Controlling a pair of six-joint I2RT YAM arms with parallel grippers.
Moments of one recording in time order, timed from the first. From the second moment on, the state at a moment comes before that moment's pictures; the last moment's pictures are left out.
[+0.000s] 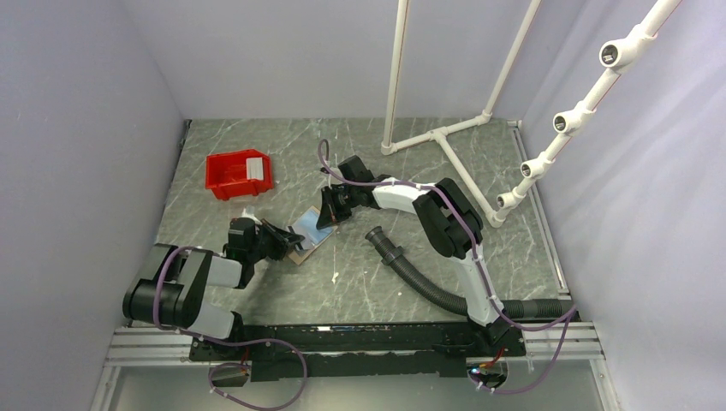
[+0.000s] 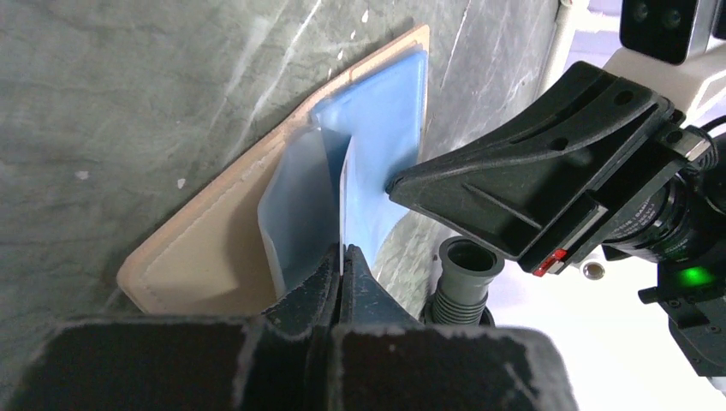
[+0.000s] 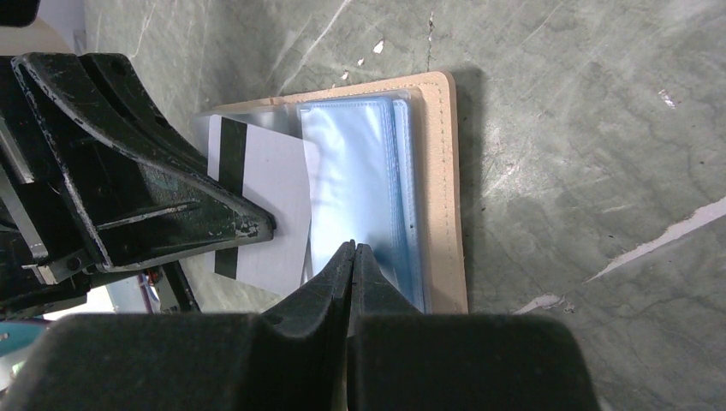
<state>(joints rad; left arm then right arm) -0.16 1.45 0.21 0.69 0.38 -1.14 0.69 2.26 1.55 -0.13 -0.68 0.44</state>
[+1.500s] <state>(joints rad) -0.24 1.39 0.18 0.72 0.20 -1.34 0.69 2.26 1.54 -0.11 -0.68 0.45</state>
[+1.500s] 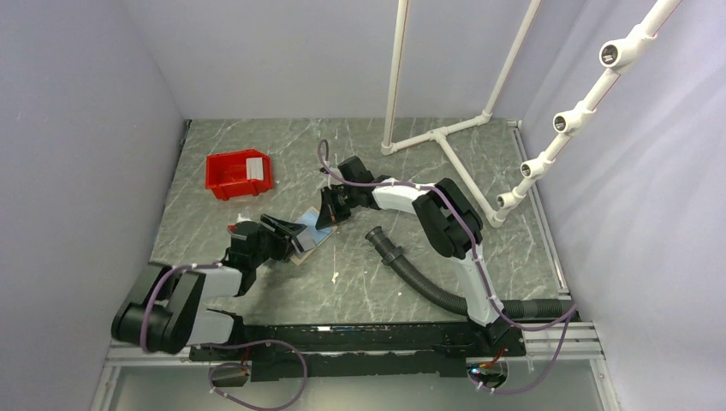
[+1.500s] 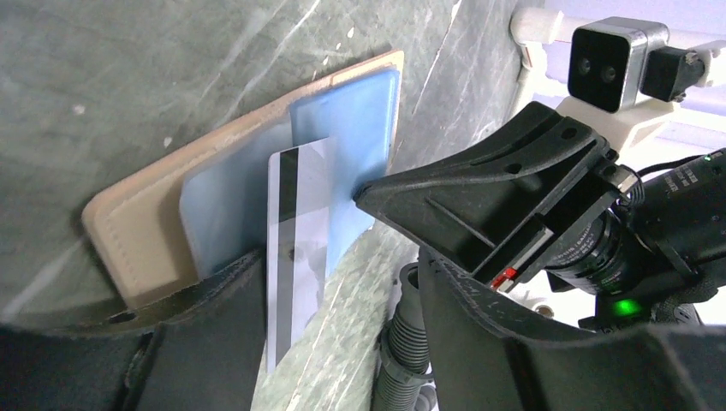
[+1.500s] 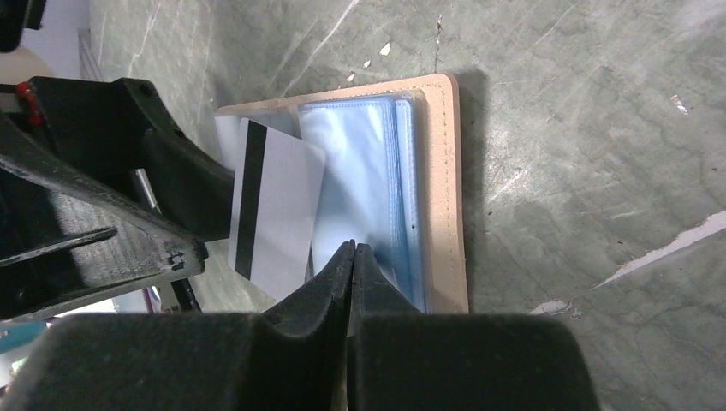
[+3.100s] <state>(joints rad) -0.24 1.45 0.19 0.72 0.20 -1.35 0.65 2.21 1.58 -0.26 -0.63 0.42</state>
